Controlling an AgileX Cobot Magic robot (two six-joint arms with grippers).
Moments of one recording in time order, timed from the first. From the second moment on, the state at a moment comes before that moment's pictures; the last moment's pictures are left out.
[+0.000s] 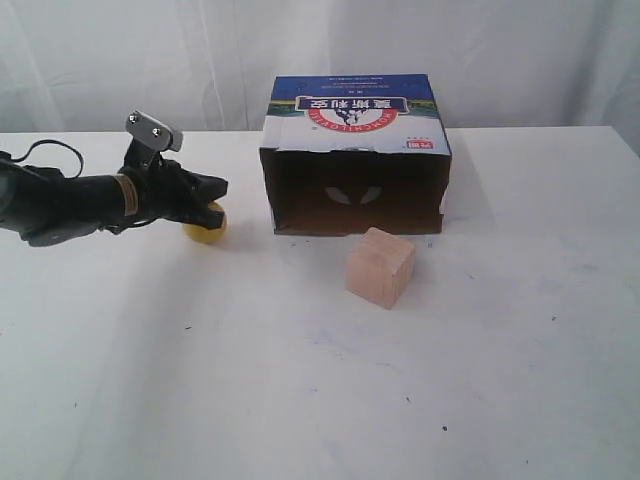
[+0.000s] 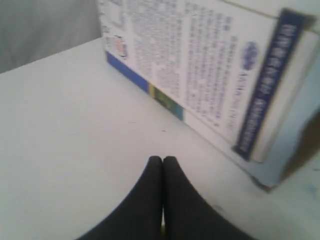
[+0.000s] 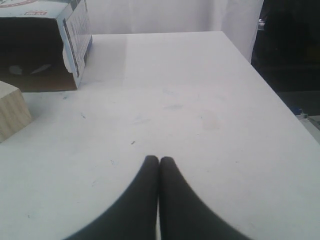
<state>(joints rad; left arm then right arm) -0.19 2.18 -1.27 1.01 -0.69 -0.67 -0.07 0.01 0.00 0.00 0.36 0.04</state>
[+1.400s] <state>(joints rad) -0.28 2.08 -1.01 0.94 -0.88 -0.55 -0.07 0.01 0.00 0.00 0.36 0.04</state>
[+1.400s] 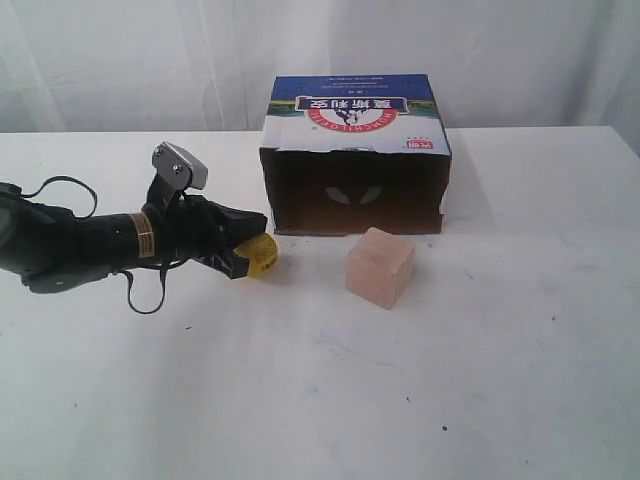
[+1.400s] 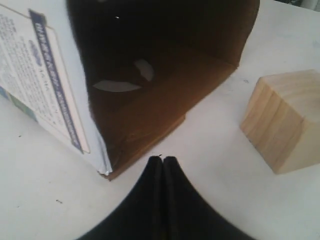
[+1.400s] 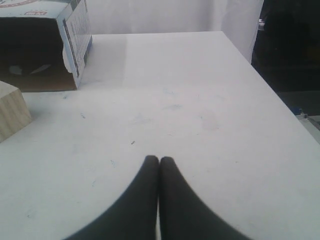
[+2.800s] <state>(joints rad) -0.36 2.15 -1.03 0.74 -0.93 -0.47 -0.07 0.01 0.00 0.00 0.36 0.04</state>
